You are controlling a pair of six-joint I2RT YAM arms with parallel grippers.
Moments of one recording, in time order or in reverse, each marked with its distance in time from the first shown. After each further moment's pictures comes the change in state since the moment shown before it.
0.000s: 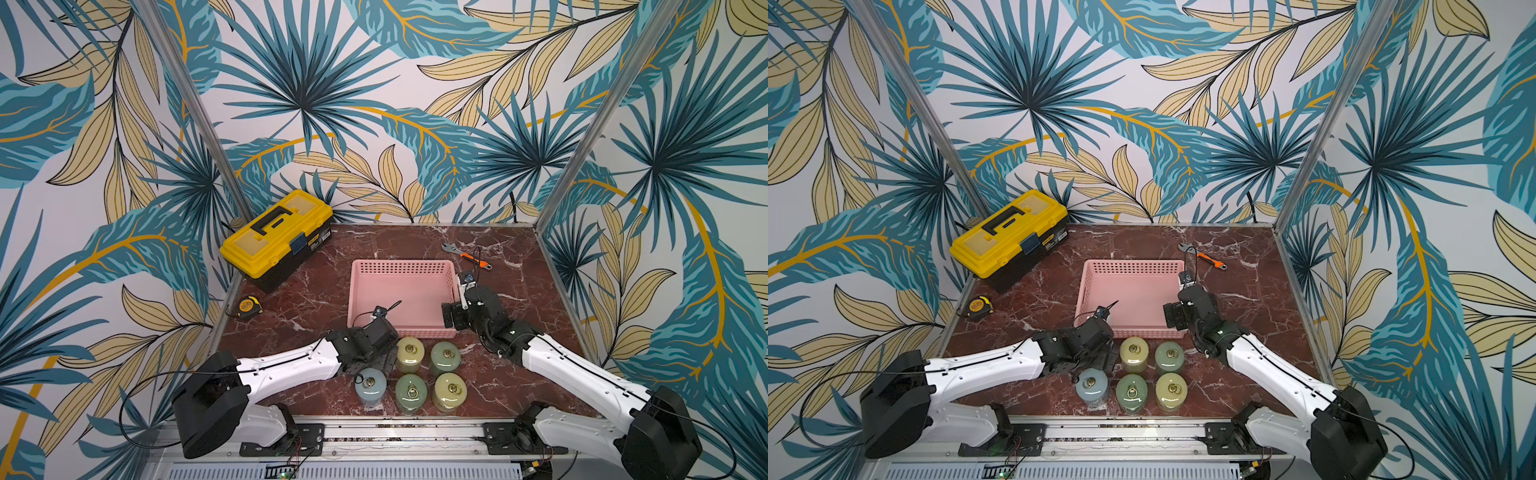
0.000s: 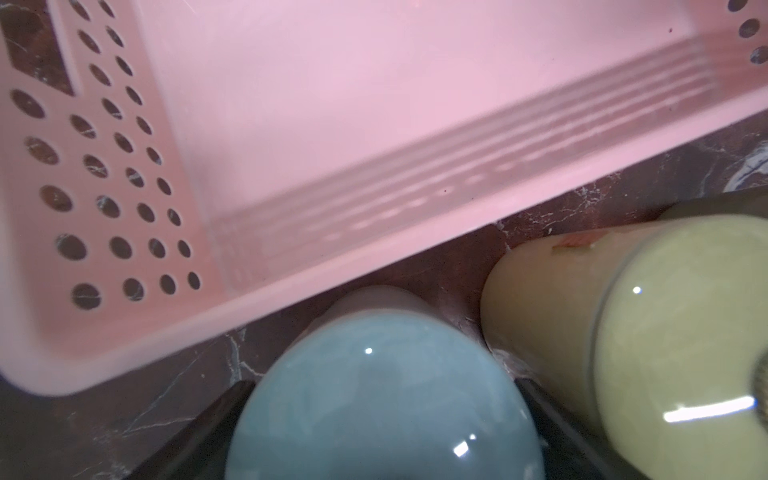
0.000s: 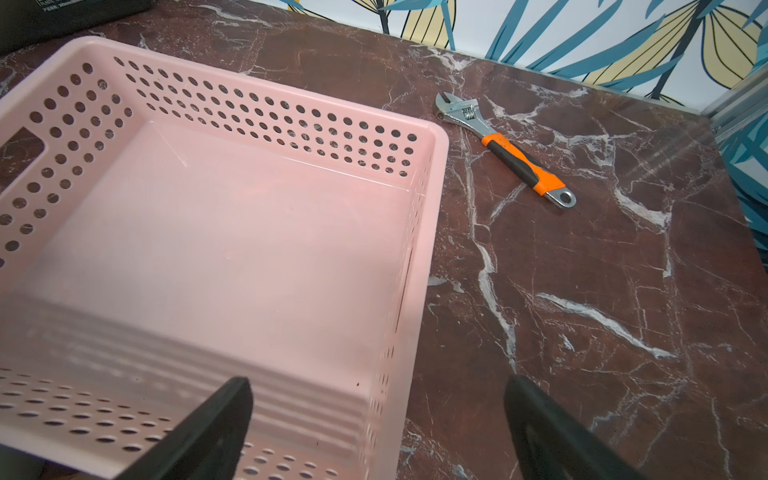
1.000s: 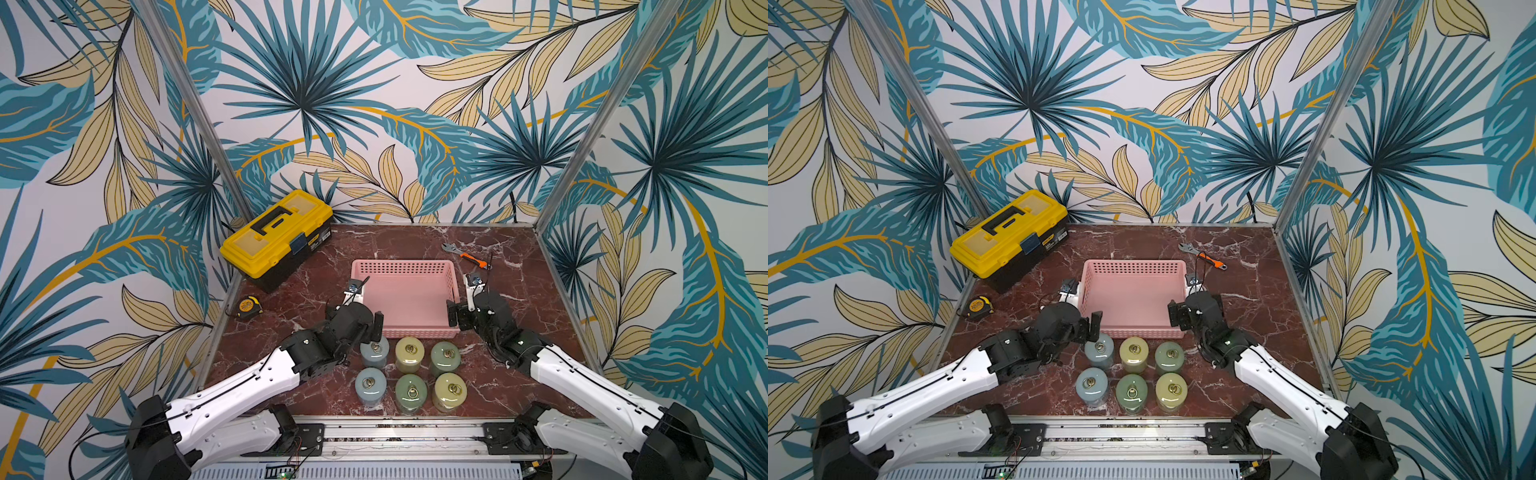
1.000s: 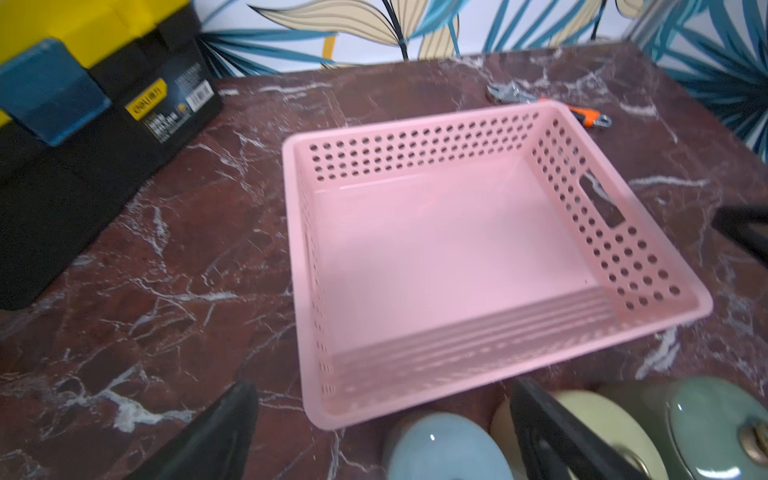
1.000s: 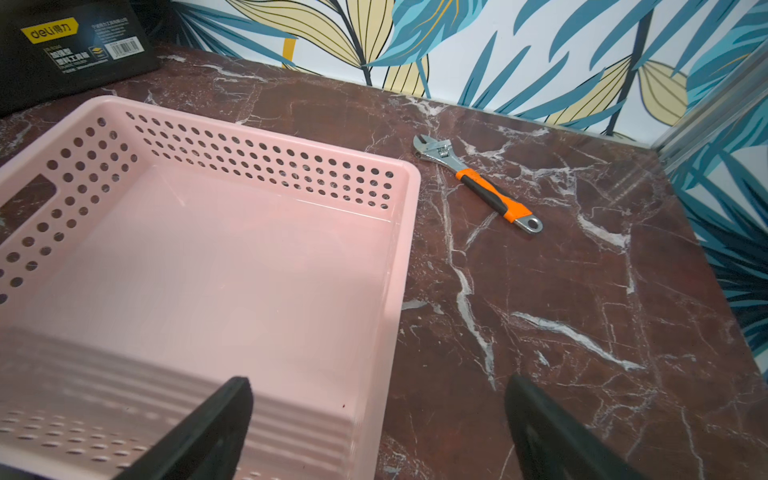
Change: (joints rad) left arm 0.124 -0.332 0.016 0.094 -0.242 0.121; right arm 0.000 -0.100 -0.079 0.099 0.069 -0.032
